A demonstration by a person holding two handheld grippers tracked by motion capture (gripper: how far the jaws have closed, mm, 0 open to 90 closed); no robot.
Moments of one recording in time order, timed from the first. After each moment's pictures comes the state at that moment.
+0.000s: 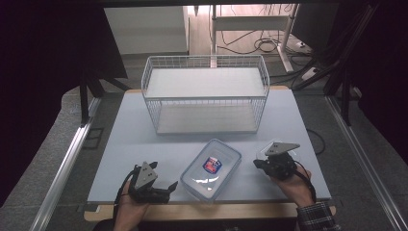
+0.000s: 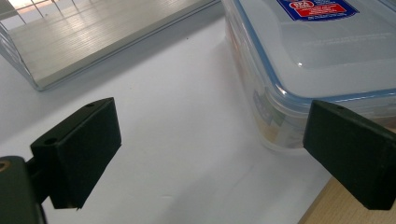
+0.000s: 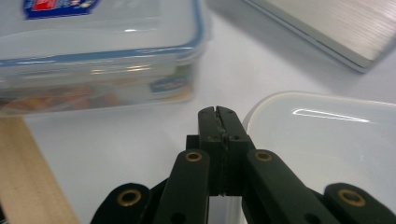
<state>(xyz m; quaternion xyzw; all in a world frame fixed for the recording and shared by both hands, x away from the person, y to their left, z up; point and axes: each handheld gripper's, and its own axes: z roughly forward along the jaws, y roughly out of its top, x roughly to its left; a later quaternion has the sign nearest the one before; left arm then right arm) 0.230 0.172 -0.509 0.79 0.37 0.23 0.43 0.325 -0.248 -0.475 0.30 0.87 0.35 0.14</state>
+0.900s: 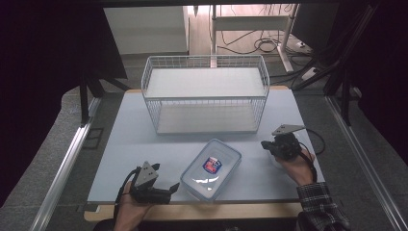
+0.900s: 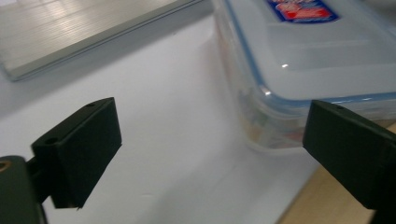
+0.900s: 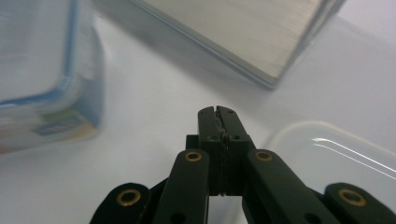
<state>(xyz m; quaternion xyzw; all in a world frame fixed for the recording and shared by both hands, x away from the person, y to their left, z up) 0.229 0.169 -0.508 0.79 0.38 0.19 0.44 0.376 -0.264 -0.466 0.34 0.85 0.35 0.18</state>
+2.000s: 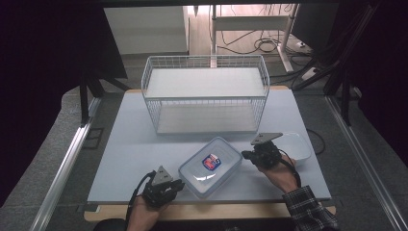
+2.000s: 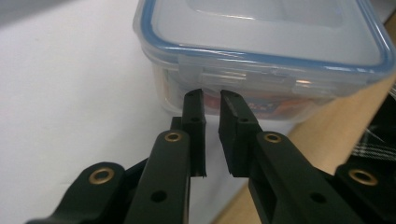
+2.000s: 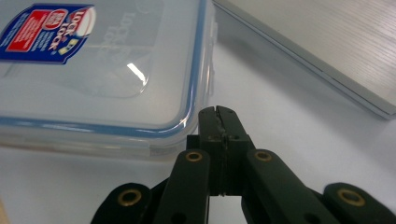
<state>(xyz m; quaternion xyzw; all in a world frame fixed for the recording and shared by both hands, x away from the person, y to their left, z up) 0.234 0.139 -0.518 0.81 0.41 0.12 0.40 0.355 -0.211 -0.479 0.29 0.88 0.36 0.13</state>
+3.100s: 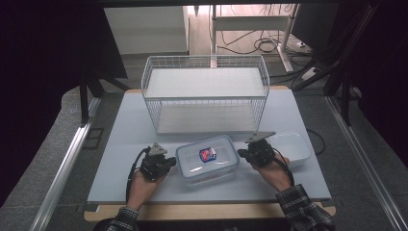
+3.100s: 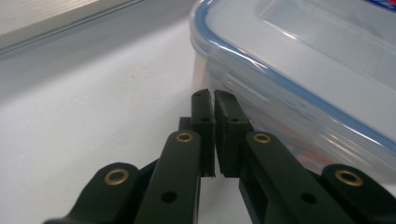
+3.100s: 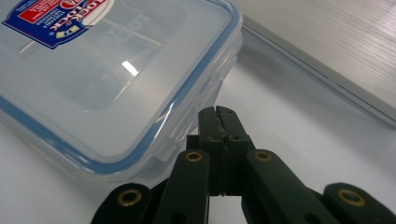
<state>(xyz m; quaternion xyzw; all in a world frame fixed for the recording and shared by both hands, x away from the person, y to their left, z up) 0.310 0.161 -0.523 0.80 0.45 0.13 0.38 0.365 -0.195 -0.486 0.31 0.87 0.35 0.13</state>
